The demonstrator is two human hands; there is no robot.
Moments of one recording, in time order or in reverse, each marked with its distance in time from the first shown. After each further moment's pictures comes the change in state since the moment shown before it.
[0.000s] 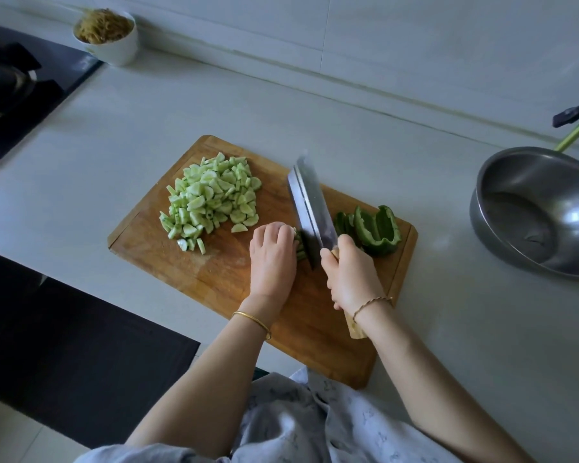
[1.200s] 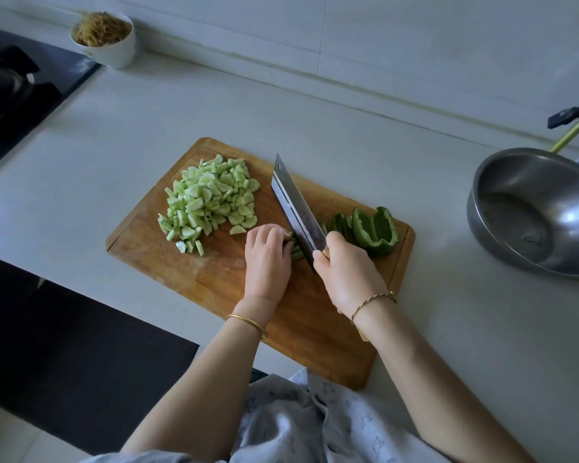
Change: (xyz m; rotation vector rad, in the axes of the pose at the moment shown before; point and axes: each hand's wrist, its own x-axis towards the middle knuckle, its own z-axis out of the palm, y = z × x) left_hand 0.000 -0.007 -0.003 -0.119 0.037 -0.037; right_hand -0.012 -0.021 -0.016 -0.198 -0.068 -0.097
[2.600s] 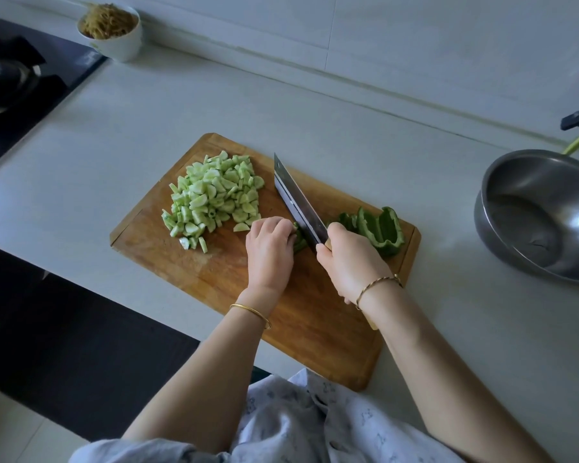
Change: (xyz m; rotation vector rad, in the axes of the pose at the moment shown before) left_hand 0.013 0.002 0.001 0.022 0.022 -0.025; right_hand 0.014 -0.004 -0.011 -0.135 -0.066 -0.029
